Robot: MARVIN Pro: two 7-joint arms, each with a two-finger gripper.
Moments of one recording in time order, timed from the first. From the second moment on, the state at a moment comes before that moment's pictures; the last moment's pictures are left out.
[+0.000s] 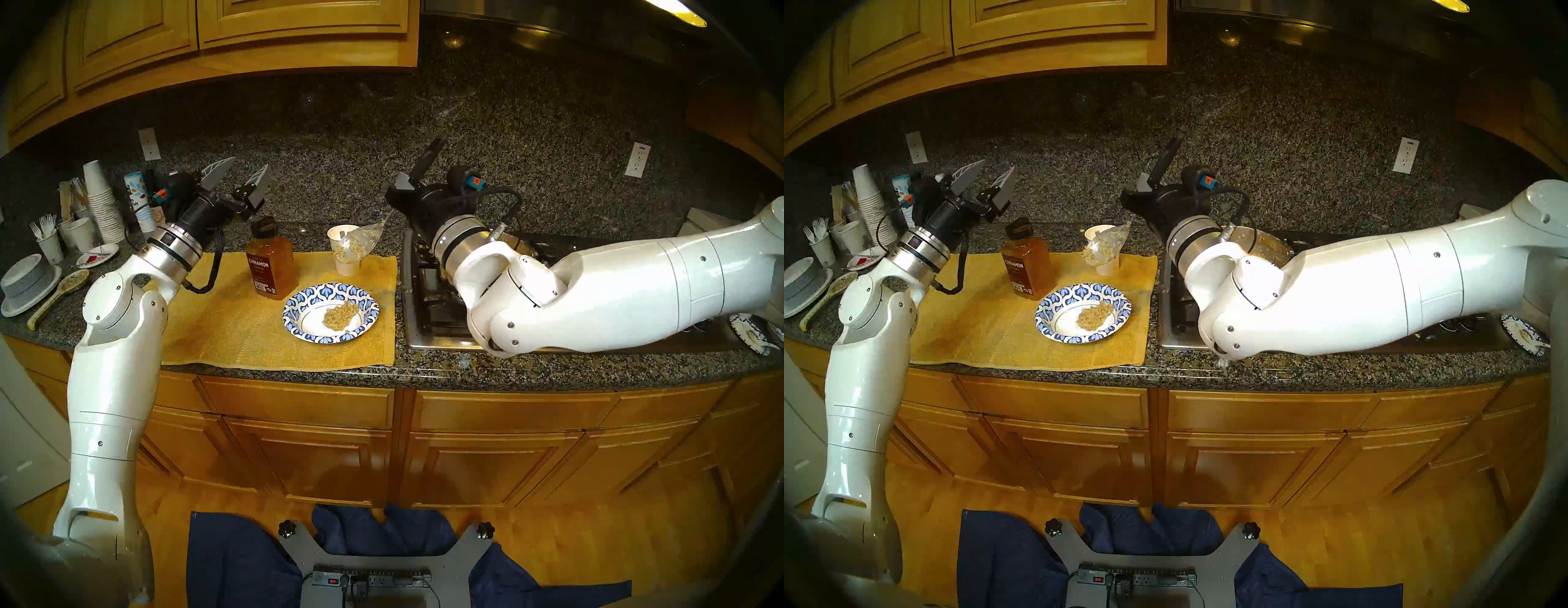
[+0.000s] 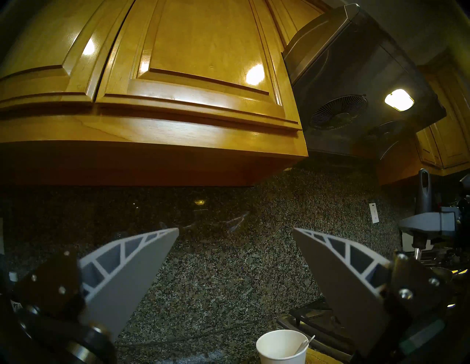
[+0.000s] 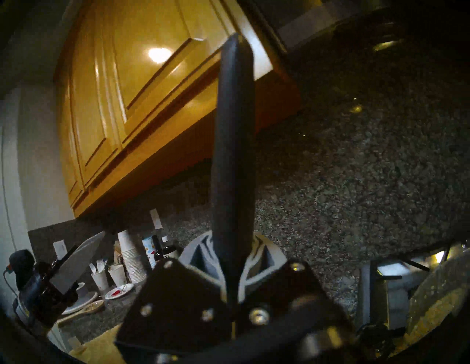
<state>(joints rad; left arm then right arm) 1.34 -1.11 -1.78 -1.69 -0.59 -0.02 -0.56 0.29 -0.86 -0.62 -1.99 1.88 -0.95 -0.58</state>
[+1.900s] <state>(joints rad) 1.35 -1.11 -1.78 -1.69 -0.59 -0.02 -0.56 0.36 -0.27 -0.53 -1.93 2.32 -0.42 -0.16</state>
